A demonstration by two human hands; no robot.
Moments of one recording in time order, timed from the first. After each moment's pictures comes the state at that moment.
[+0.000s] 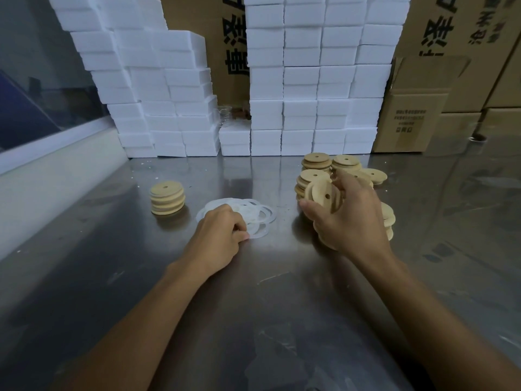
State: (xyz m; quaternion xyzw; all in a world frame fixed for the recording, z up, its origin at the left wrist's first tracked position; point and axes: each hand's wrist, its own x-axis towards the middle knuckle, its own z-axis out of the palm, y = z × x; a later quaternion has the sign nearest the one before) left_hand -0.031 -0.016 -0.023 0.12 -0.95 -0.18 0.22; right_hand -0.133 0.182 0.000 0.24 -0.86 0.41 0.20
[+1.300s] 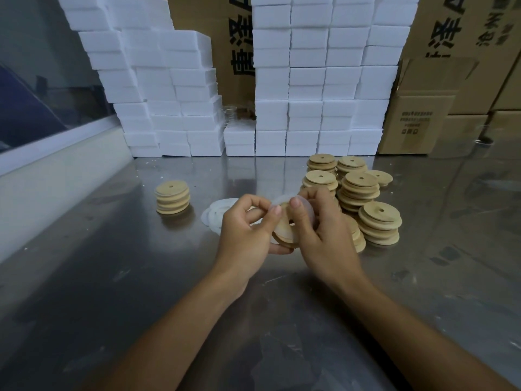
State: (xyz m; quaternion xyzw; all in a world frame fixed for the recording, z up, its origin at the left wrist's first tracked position) left_hand -0.025 0.048 -0.008 0.13 -0.66 -0.68 0.29; right_hand -0.097 0.158 -0.019 0.37 -0.72 0.57 0.14
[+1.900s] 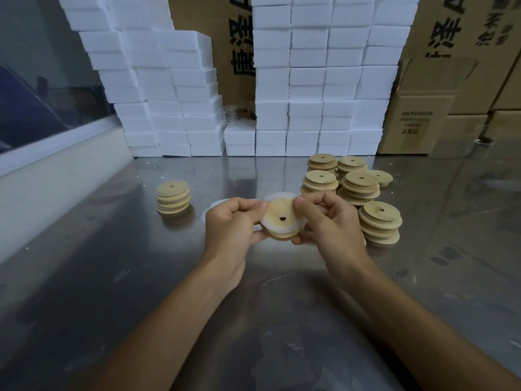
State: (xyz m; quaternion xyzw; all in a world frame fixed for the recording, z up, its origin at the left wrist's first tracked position) left_hand -0.025 0.034 -0.001 0.20 -0.58 -0.73 0.31; right_hand -0.098 0.159 -0.006 0.24 -0.61 0.75 -0.08
